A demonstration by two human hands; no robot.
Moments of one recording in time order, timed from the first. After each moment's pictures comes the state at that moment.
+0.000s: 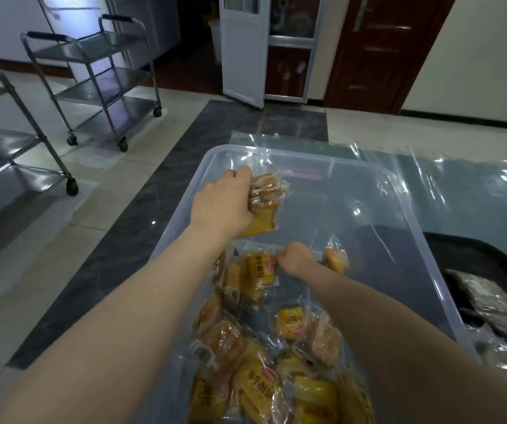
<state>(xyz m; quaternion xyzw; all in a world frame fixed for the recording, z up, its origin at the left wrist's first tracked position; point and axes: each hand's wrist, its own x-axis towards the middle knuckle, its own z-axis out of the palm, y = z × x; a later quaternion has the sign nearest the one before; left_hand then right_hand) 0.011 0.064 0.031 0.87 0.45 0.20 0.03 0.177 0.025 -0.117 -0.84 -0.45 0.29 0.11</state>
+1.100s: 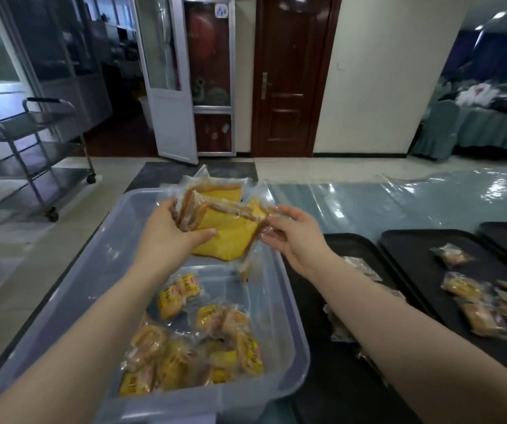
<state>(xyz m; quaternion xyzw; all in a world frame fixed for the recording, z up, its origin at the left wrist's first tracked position) 0.019 -0.097 0.094 0.74 0.37 0.40 0.40 0.212 -0.191 0.078 -0.51 -0.23 0.41 0.72</state>
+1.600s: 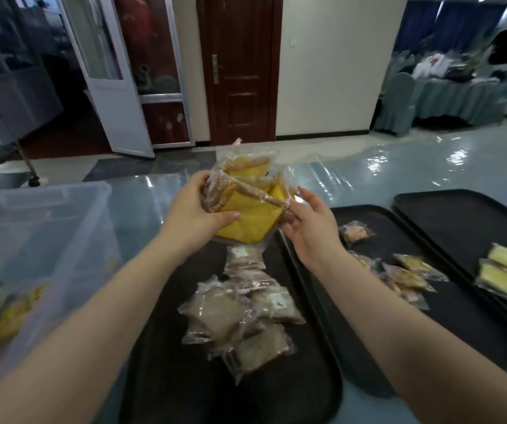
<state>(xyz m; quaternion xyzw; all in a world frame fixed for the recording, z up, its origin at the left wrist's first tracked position) 0.315 -0.283 0.099 0.79 0.25 0.34 0.44 0.469 -0.392 0.059 -0.42 -0.16 0.34 0.83</state>
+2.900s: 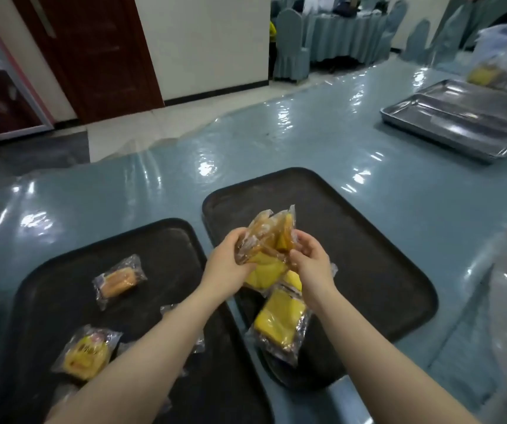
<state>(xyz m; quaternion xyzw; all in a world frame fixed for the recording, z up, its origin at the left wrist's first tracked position) 0.909 -0.570 -0.061 0.84 0.17 0.13 0.49 0.998 -0.715 -0.095 -0.66 -0.02 0.18 0.73</state>
